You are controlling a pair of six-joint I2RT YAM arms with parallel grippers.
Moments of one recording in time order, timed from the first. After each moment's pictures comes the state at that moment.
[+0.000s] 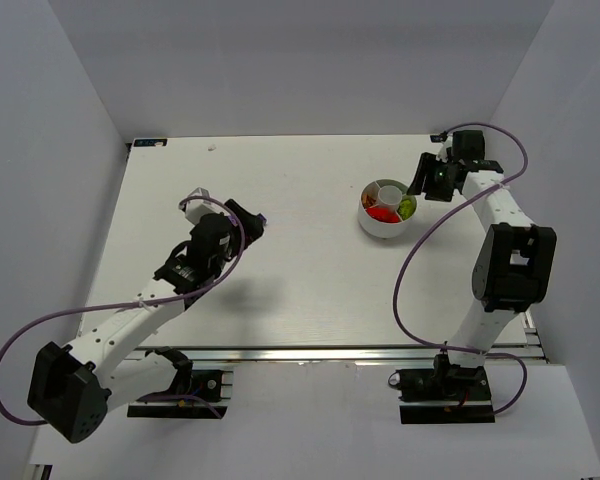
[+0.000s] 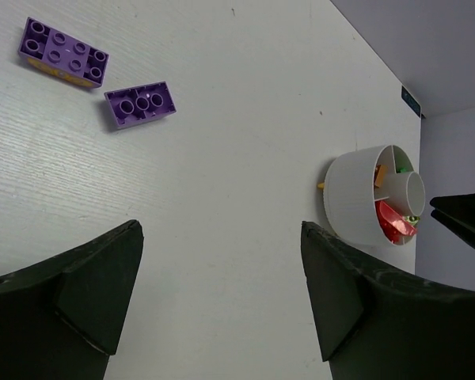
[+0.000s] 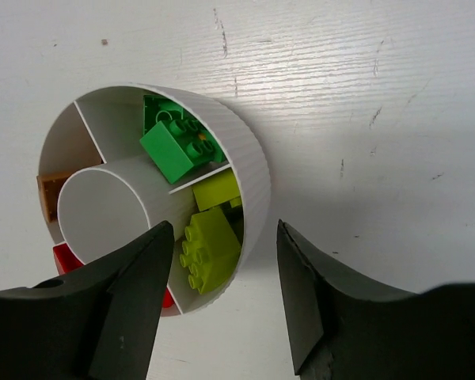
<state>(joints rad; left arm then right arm) -0.57 1.05 0.72 -0.12 -0.38 -0.93 -0.02 1.81 1.47 -0.56 -0.27 0.16</state>
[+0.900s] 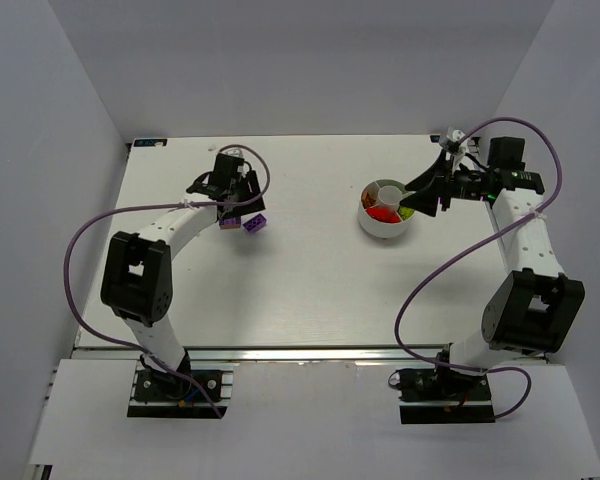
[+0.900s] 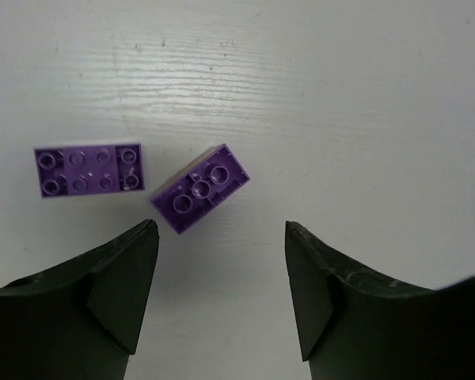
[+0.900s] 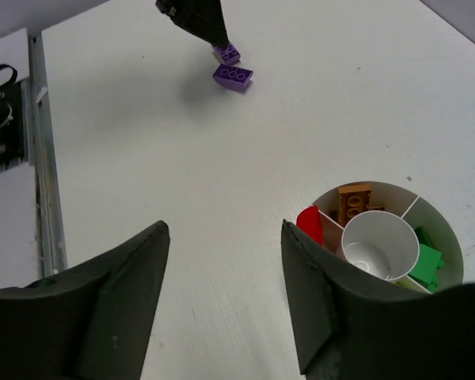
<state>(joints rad) -0.33 1.76 1.30 -0.37 -0.06 -0.51 -0.14 1.52 1.39 -0.78 -1.31 -0.72</state>
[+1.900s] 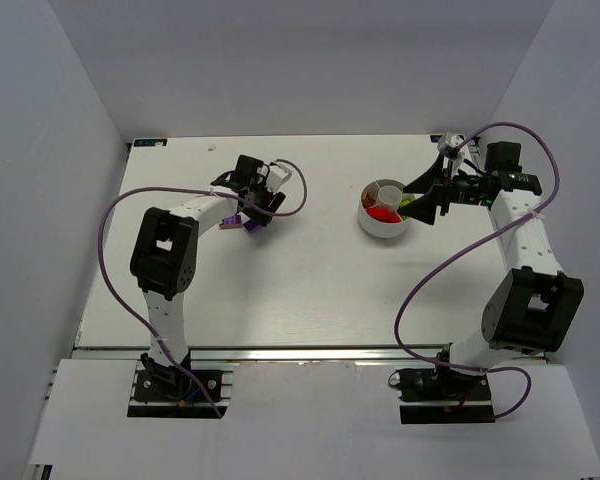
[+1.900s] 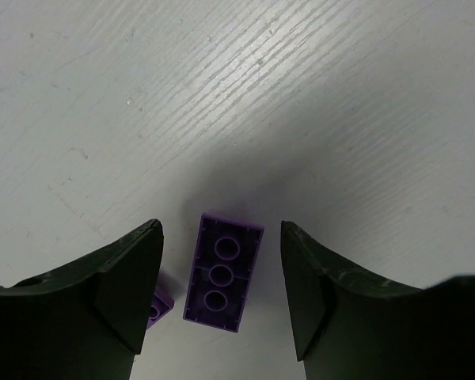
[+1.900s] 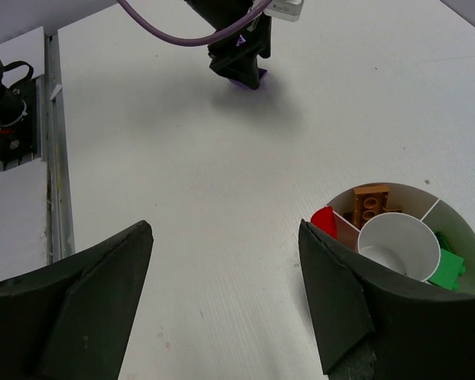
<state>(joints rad) -0.37 2.02 1.45 -0.34 0.09 0.34 -0.14 1.52 1.36 -0.82 -1.35 -0.81</state>
